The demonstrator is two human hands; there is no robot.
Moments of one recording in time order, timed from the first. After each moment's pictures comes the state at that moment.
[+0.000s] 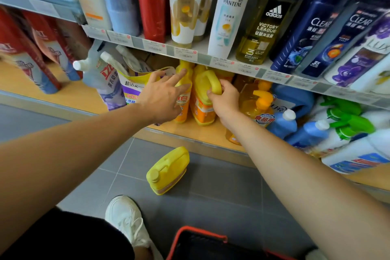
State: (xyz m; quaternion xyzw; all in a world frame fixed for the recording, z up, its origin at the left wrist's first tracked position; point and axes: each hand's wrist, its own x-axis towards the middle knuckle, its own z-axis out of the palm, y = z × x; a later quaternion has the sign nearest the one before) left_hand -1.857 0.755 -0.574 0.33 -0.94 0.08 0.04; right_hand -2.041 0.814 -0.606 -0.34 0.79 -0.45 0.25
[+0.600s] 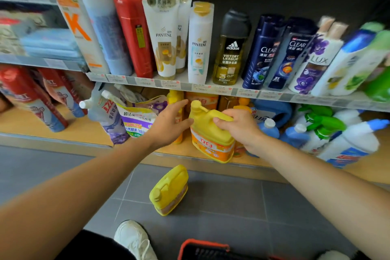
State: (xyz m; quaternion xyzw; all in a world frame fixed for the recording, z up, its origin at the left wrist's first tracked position) left_hand -1.876 0.802 -0.545 0.38 -0.84 -0.35 0.18; right_hand -2.067 0.919 -0.532 -0.44 0.75 -0.40 0.30
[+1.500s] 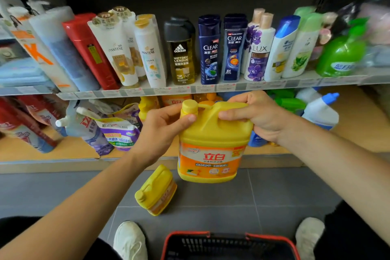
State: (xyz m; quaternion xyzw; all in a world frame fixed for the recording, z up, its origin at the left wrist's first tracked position) left_hand -1.918 0.912 -0.483 0.16 -0.72 -0.61 0.28; right_hand -2.132 1.033 -0.453 -0.36 0.58 -0.54 0.49
